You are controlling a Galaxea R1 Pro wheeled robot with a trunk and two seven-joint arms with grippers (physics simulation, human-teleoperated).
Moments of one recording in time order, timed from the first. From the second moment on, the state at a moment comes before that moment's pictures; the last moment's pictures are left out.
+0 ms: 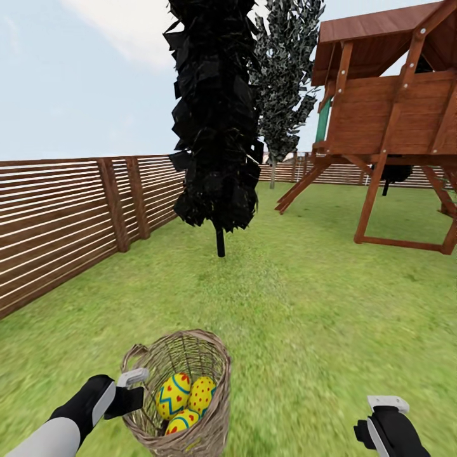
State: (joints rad) left arm -0.61 0.13 0.10 -0.37 0.14 0.62 -0.15; right arm -0.16 -0.14 -0.10 -1.23 -0.01 0.98 -0.23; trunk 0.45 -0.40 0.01
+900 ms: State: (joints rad) left arm -0.61 0.13 0.11 -0.37 0.14 0.63 -0.16; right arm -0.16 -0.14 -0.09 -1.23 -0.01 0.98 -0.23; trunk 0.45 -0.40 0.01
